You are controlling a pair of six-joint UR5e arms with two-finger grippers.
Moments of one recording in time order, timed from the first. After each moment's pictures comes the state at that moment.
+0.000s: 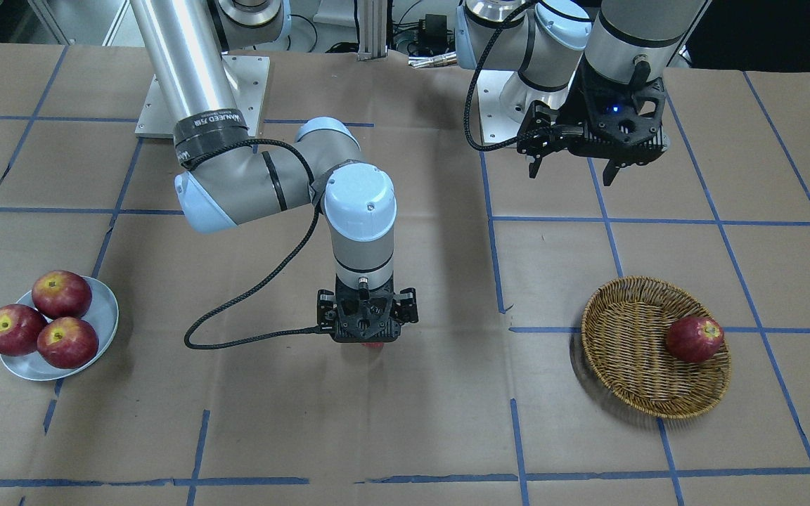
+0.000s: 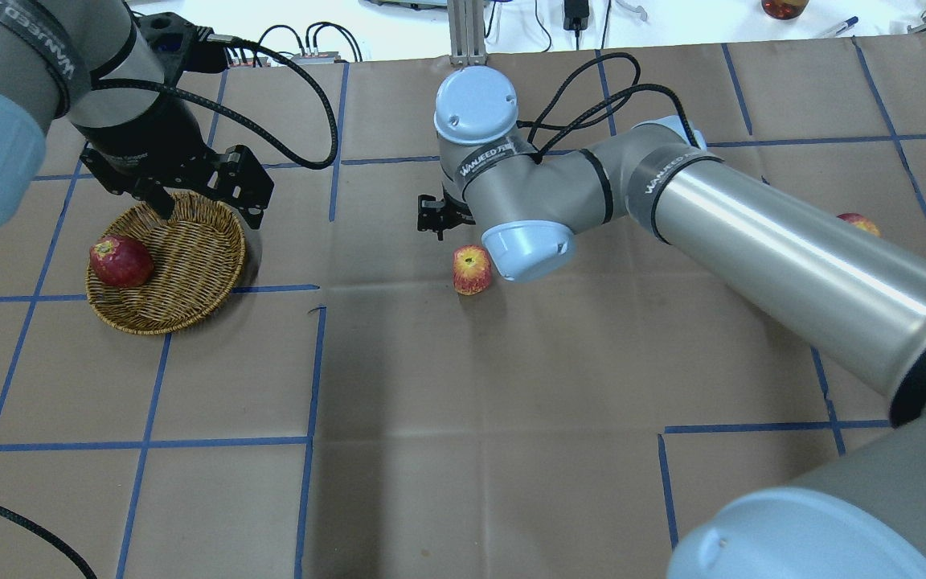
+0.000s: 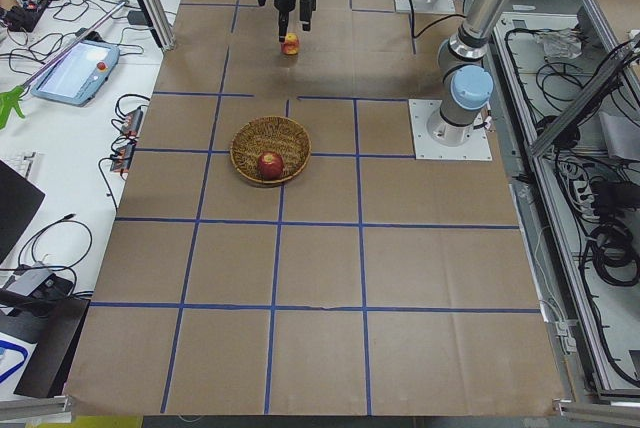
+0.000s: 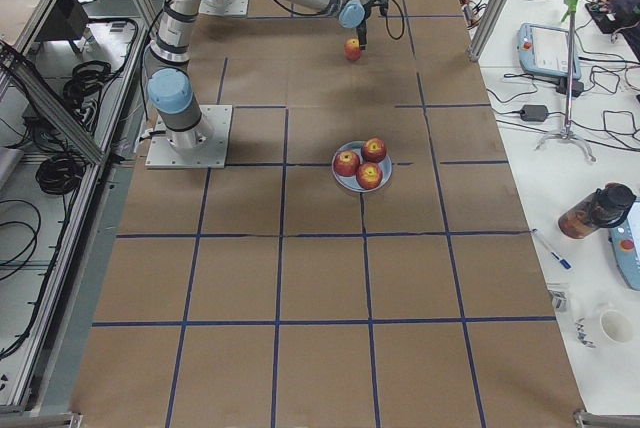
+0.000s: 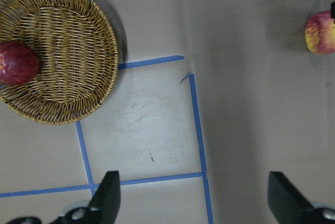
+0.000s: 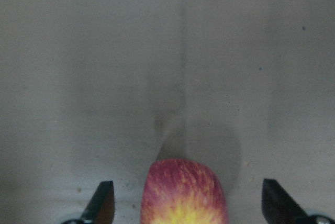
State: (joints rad) left arm -1.57 -1.53 -1.62 -1.55 1.62 0.14; right arm 1.97 -1.02 1.62 -2.30 -1.60 0.39
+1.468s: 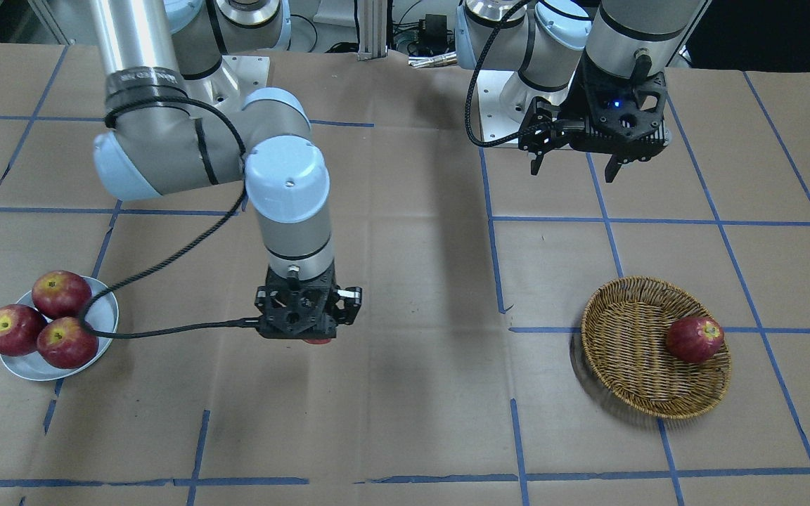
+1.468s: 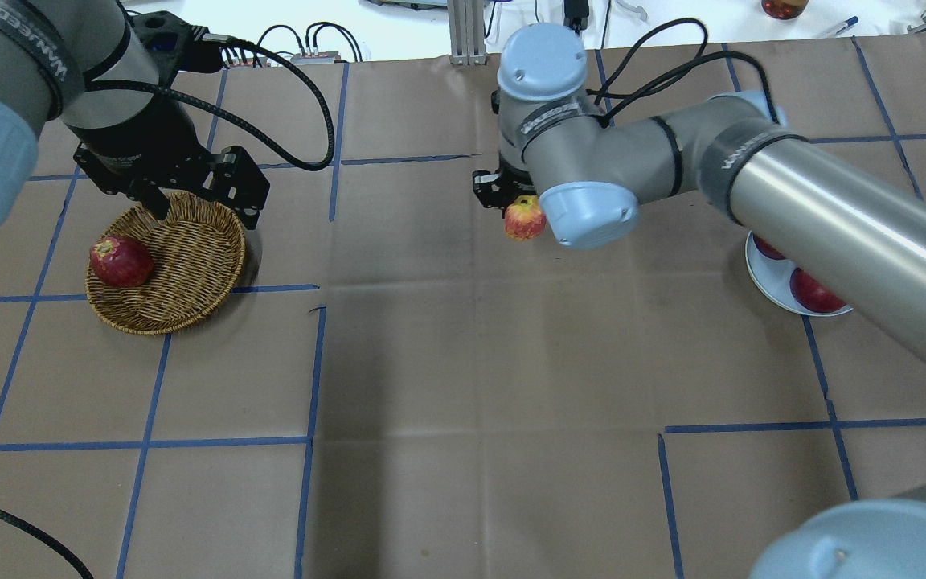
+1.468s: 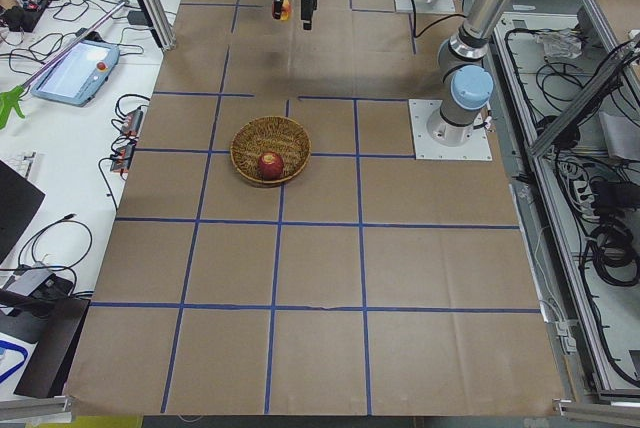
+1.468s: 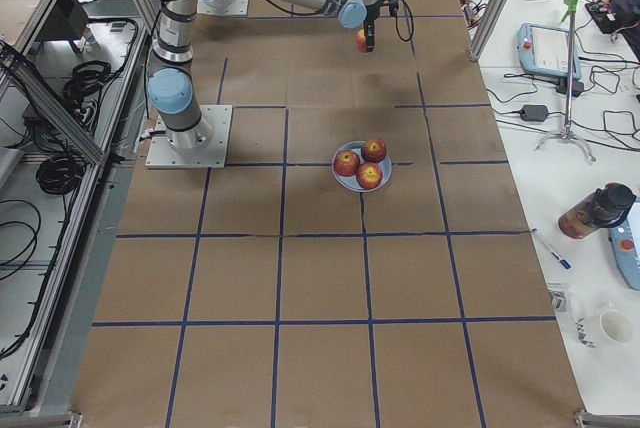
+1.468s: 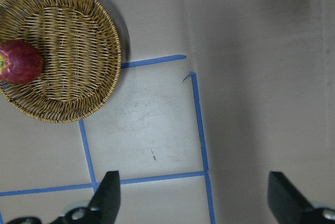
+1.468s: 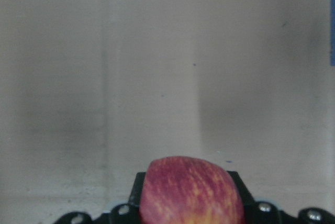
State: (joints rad) left arm -1.57 -1.52 -1.62 -1.56 1.62 0.14; right arm 1.80 -1.19 1.63 -2.15 -1.60 0.23
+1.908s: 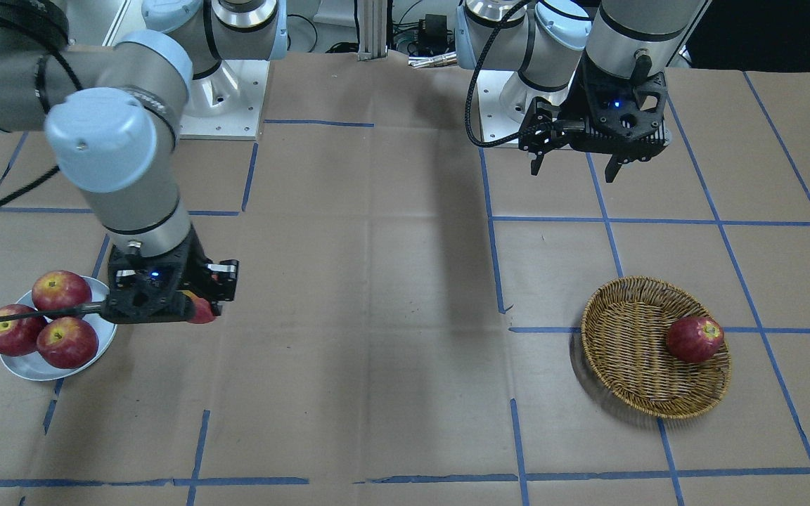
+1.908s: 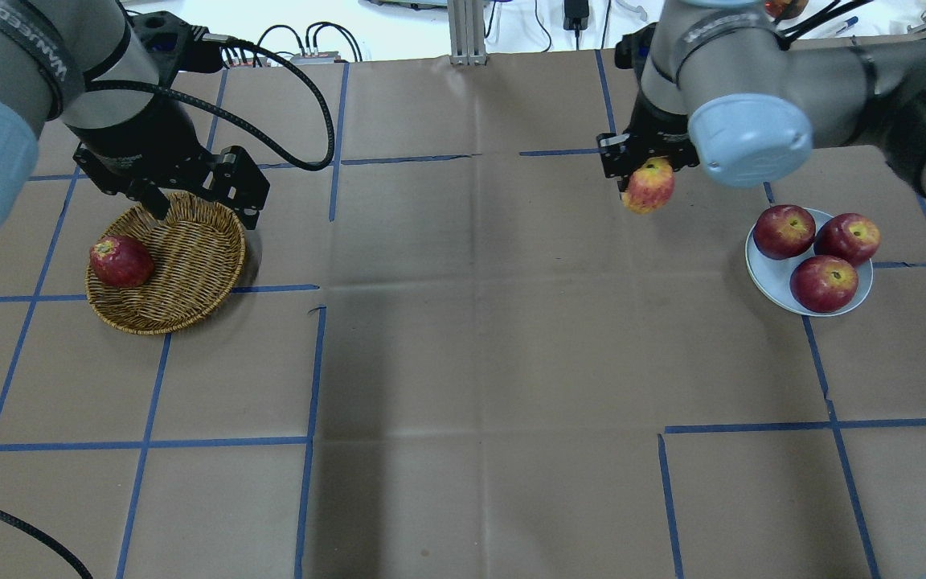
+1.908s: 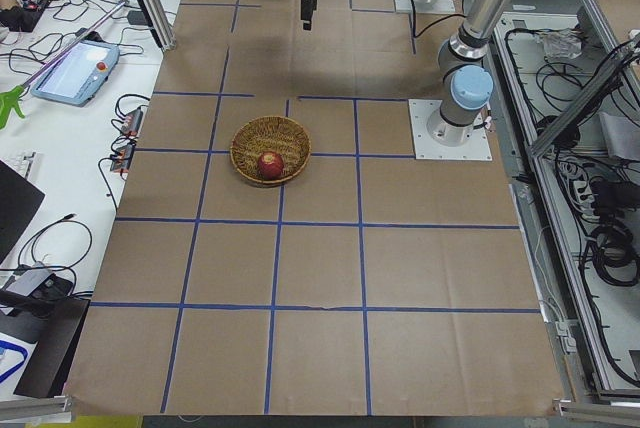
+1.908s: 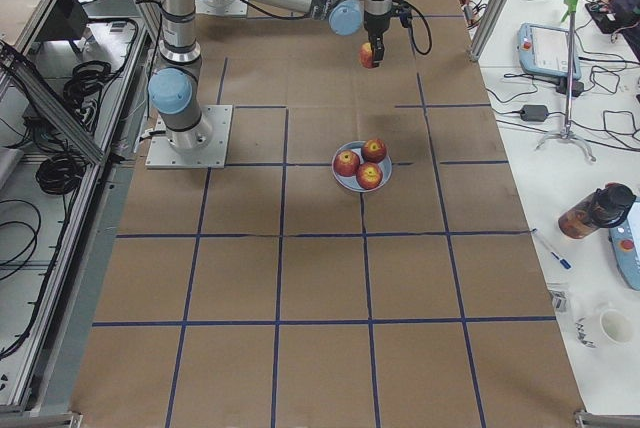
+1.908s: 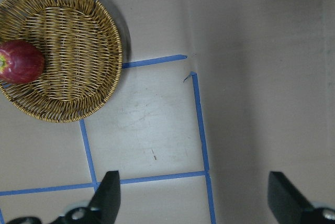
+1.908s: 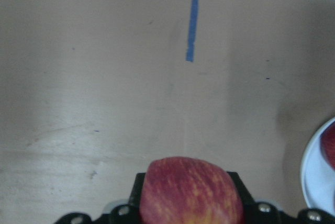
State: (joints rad) left arm -1.57 -1.52 -1.62 -1.56 1.62 0.14; right arm 1.55 -1.32 1.64 -1.96 -1.60 -0.12
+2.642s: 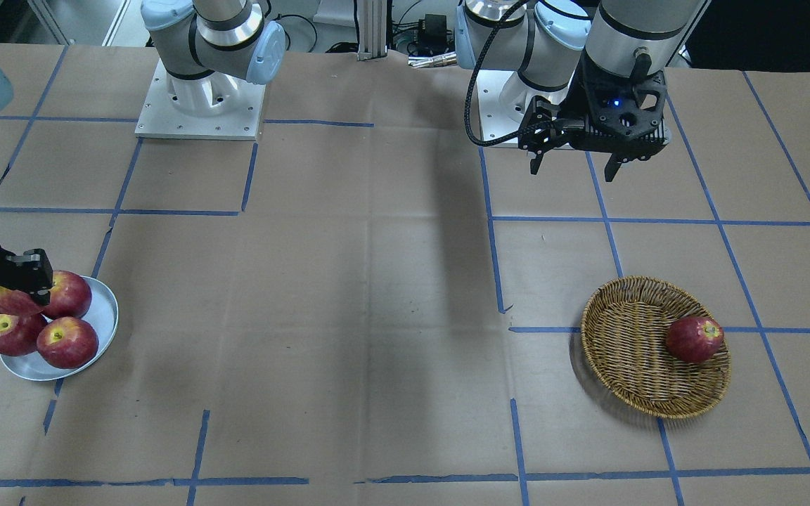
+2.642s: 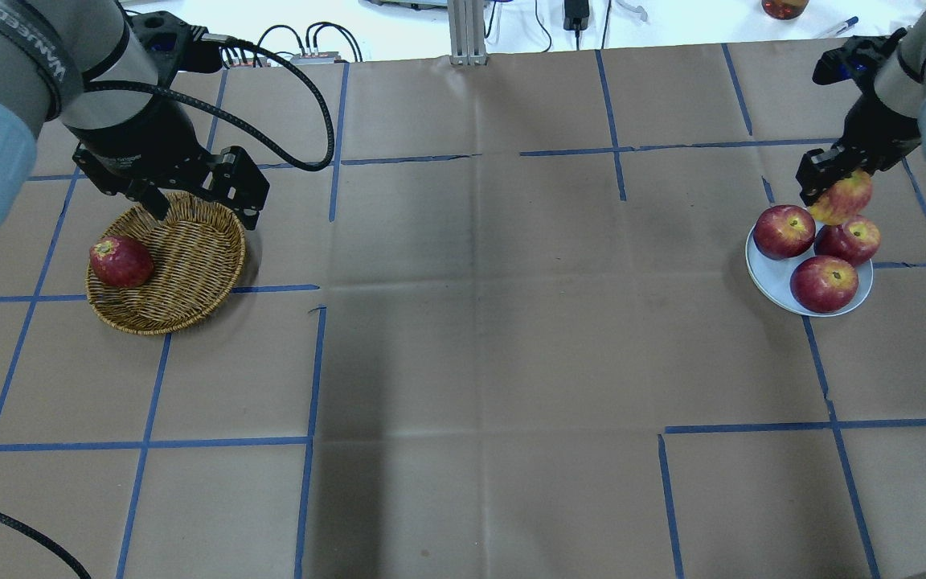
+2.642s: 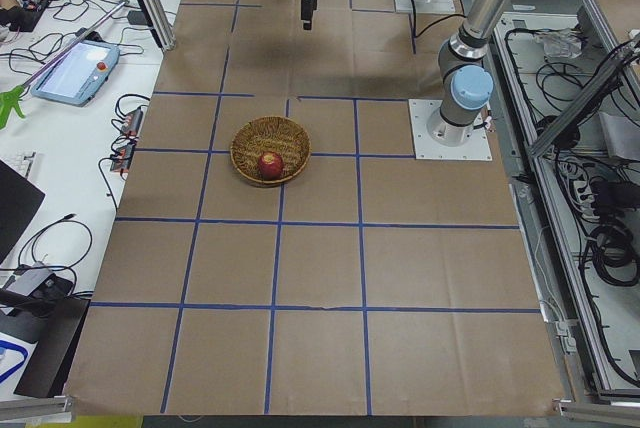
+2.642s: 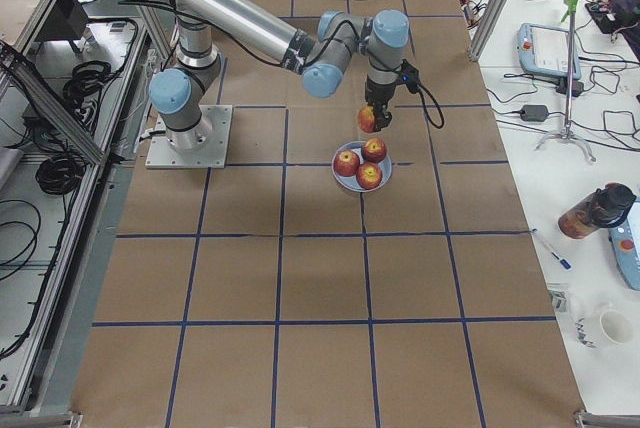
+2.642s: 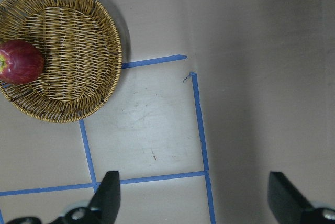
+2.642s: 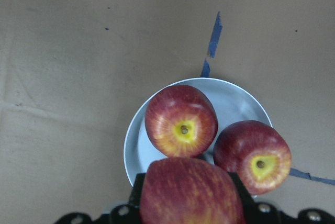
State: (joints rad) left arm -1.57 -1.52 -1.62 -1.56 1.62 0.14; right arm 1.18 -1.32 1.71 -2.00 -1.58 -0.66
